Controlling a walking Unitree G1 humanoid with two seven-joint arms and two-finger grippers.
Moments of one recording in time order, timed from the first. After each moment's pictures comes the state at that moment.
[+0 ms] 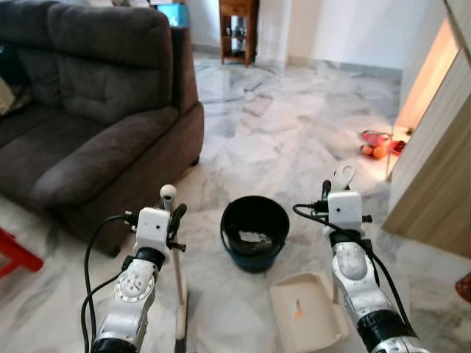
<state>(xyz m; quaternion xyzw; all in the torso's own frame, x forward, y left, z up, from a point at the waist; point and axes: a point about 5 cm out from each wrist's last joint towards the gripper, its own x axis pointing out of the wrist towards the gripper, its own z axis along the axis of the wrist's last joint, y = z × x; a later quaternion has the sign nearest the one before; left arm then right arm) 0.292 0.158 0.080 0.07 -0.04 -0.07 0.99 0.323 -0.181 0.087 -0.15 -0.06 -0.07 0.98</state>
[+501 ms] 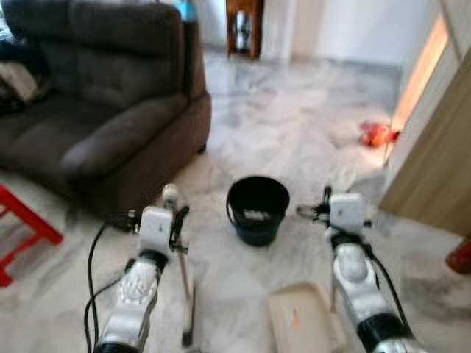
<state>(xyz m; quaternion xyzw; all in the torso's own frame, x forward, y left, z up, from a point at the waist) 0.287 0.156 0.074 0.07 -0.03 -0.08 0.99 0.317 -0.180 0.072 -0.12 -0.03 -0.07 0.99</state>
